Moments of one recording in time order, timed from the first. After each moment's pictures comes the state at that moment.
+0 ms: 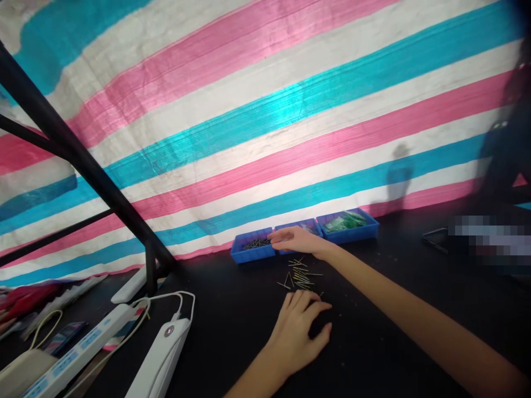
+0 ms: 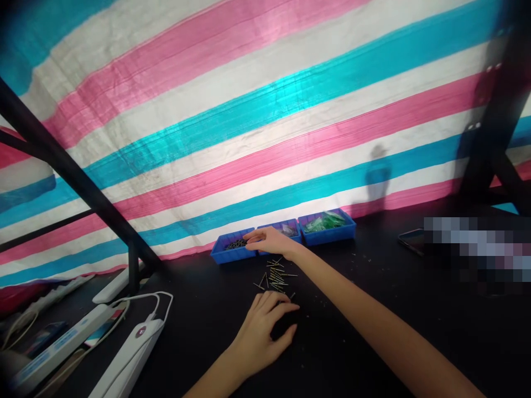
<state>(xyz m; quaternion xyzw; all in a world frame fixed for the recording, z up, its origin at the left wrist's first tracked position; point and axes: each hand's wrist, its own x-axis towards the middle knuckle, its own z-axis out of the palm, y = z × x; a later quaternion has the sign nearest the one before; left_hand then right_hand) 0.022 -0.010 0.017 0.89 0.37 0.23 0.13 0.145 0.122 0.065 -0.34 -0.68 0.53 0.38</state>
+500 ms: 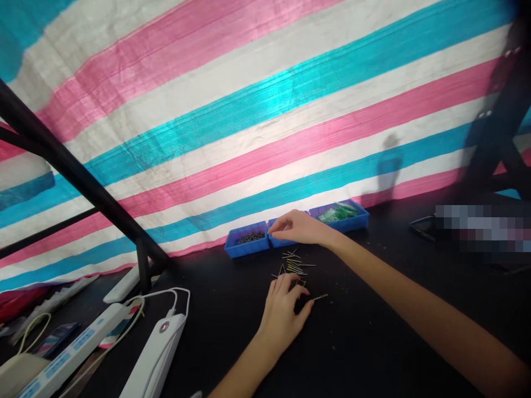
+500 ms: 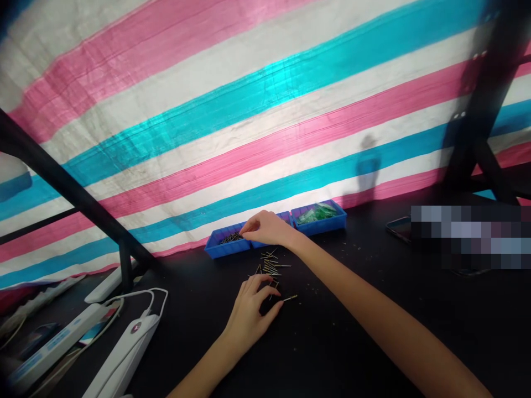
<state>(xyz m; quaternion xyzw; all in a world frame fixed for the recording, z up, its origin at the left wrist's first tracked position) 0.017 0.000 0.010 0.86 0.42 0.27 0.08 0.163 0.097 0.103 -0.38 -0.78 0.32 0.38</state>
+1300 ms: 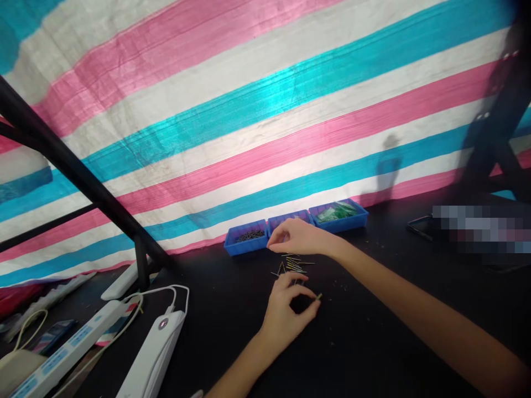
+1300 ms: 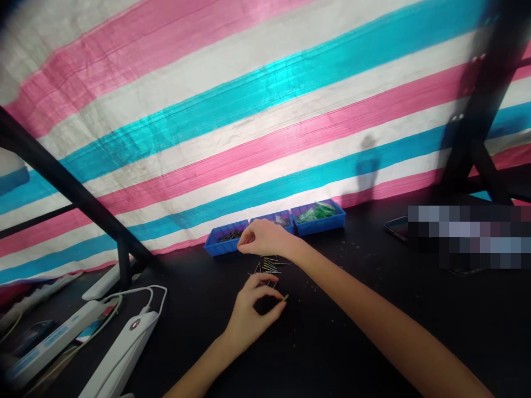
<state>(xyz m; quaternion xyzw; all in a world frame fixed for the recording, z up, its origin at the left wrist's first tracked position) 0.022 -0.002 0.012 0.81 0.40 0.37 0.22 0.159 0.076 0.105 -0.39 -0.83 0.28 0.28</state>
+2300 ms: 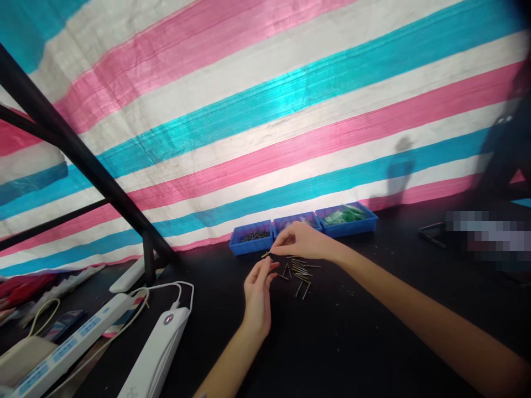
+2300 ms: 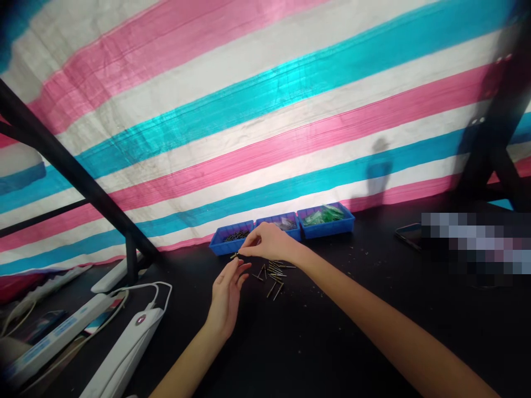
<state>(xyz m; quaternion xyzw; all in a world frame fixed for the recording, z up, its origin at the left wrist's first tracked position) 0.003 0.021 0.028 0.33 0.40 0.65 0.54 0.150 0.078 0.097 -0.36 -0.81 0.34 0.30</state>
